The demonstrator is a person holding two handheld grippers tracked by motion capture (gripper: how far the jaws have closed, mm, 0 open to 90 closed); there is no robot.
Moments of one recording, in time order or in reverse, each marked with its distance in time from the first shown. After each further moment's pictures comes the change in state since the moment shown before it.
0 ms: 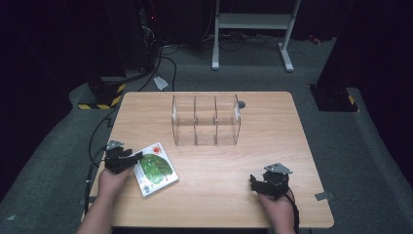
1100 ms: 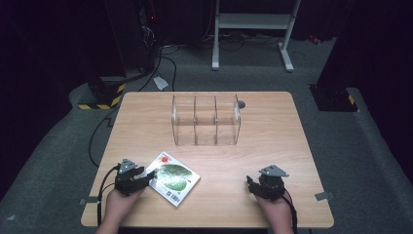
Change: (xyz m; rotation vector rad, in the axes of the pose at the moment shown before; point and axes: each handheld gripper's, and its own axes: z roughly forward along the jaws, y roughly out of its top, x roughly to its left) left arm -0.075 -0.040 -0.032 0.009 -0.049 0.114; right arm 0.016 0.001 -0.011 -0.036 0.058 -0.073
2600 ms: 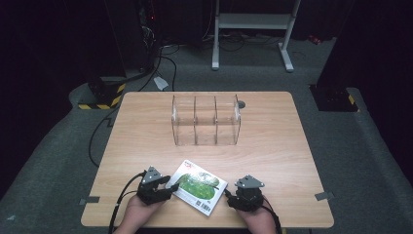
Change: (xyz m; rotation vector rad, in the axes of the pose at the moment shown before) left arm -0.071 0.000 0.016 0.016 -0.224 0.127; right arm 0.069 -0.004 -0.002 0.013 0.148 -0.134
